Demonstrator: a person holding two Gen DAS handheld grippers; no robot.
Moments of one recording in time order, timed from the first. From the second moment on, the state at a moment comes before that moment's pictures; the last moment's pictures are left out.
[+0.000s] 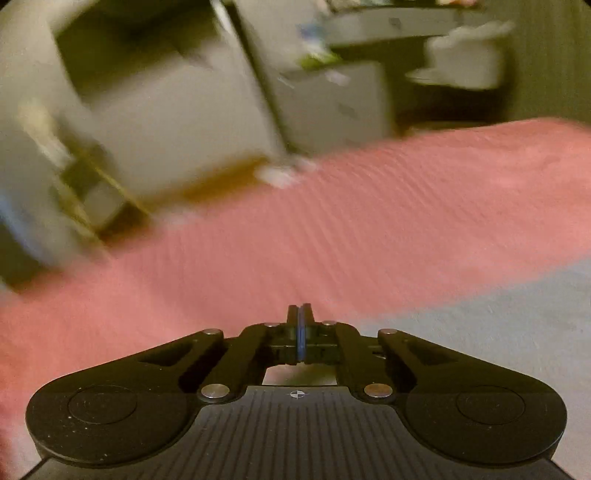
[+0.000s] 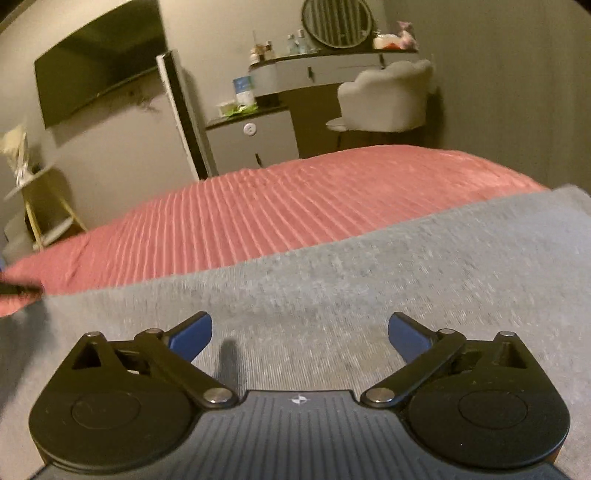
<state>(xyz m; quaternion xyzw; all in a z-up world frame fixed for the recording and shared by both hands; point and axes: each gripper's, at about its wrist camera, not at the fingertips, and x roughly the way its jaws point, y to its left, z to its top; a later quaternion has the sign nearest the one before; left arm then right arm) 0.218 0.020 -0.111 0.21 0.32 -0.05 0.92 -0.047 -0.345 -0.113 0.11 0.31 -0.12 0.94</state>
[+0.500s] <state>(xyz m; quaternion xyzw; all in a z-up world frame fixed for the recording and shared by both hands) 0.235 0.027 -0.153 0.32 0.34 0.09 0.88 -0.040 -0.364 -0.116 0.10 0.31 -0.13 0.94</state>
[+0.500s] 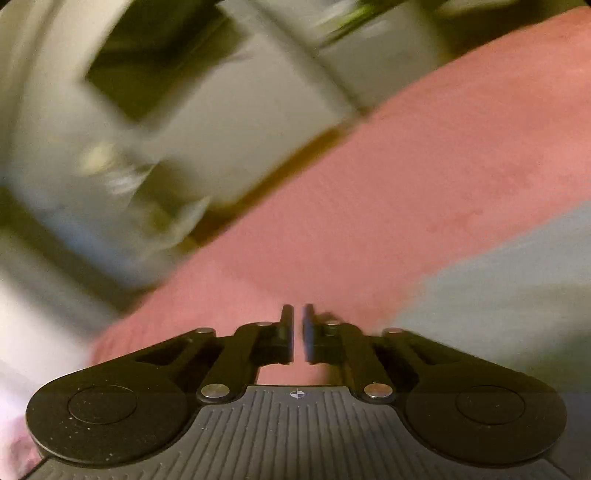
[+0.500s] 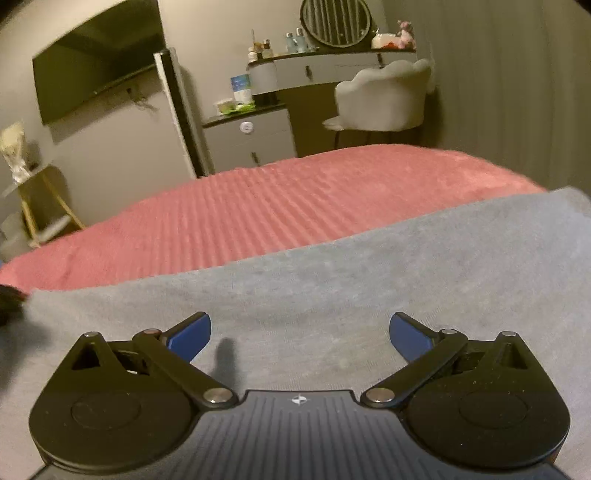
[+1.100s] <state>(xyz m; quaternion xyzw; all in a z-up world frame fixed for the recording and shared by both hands) 0.104 0.093 -0.146 0.03 0.38 0.09 0.92 -0.040 -0.343 -0.132 -0.02 0.33 -0.12 0.94</state>
